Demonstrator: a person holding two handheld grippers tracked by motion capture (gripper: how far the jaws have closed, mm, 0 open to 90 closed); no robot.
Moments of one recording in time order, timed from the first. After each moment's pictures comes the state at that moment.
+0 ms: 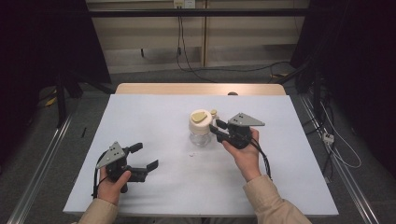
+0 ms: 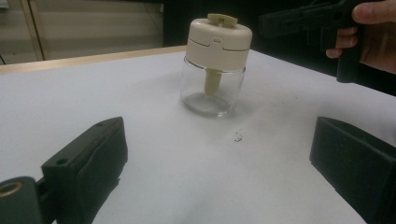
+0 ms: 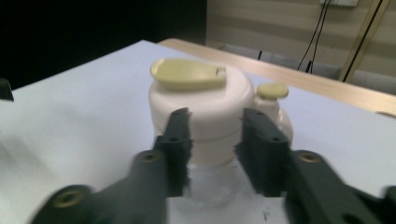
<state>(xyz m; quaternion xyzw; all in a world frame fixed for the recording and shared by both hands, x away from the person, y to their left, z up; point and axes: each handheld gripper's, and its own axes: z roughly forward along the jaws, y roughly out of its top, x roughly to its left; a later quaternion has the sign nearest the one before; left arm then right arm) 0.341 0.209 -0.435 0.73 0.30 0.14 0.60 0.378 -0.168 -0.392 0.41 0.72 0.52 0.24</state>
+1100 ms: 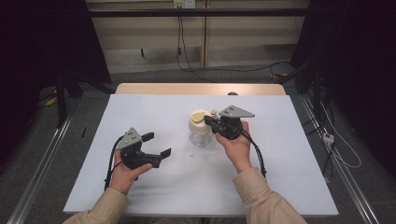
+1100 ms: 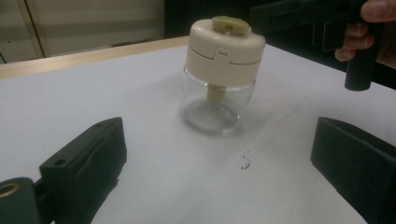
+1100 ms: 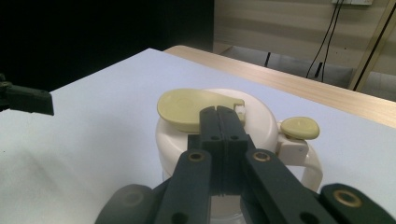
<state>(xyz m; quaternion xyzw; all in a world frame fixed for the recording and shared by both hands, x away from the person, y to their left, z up) 0.375 0.167 -0.416 0.75 0.31 0.13 0.57 0.400 -0.147 -0.387 0.41 0.72 0.52 0.22</state>
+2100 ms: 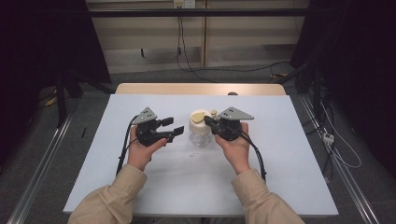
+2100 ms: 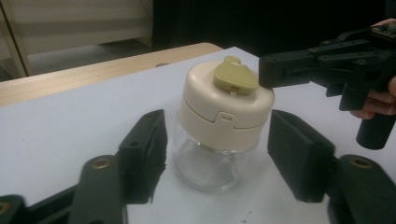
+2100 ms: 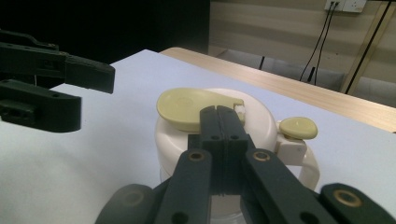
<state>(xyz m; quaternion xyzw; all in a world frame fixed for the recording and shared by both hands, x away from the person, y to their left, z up) 0.422 0.126 -0.392 0.76 0.31 0.10 0.56 0.396 -0.144 -0.389 0.40 0.72 0.52 0.24</state>
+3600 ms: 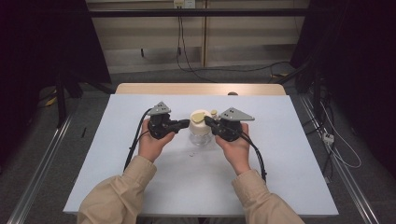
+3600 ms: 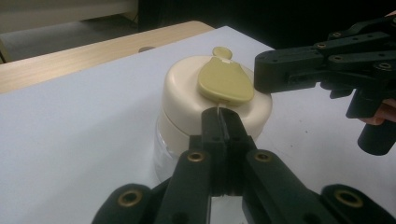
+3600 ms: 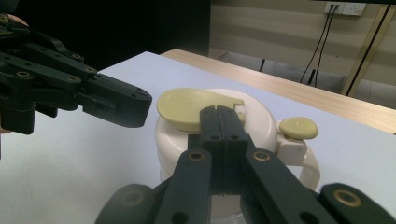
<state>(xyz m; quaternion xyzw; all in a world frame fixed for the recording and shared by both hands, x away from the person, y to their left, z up) 0.439 0.096 -0.386 0.79 0.29 0.07 0.53 0.395 -0.145 -0.391 0.40 0.71 0.52 0.24</state>
